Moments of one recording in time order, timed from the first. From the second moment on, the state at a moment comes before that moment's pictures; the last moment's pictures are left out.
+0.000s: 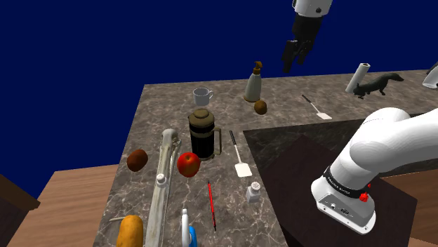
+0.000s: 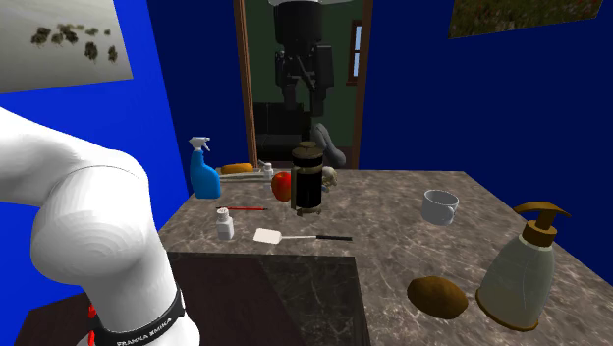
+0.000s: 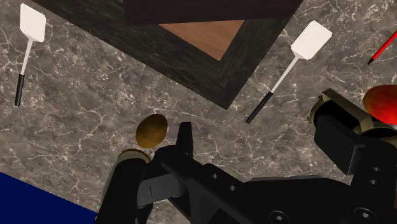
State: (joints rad) arm 0.00 -0.78 0.01 -2.37 -0.04 1.61 0.00
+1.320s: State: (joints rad) arm -0.01 -0.55 0.28 -2.76 0.12 2.26 0.50
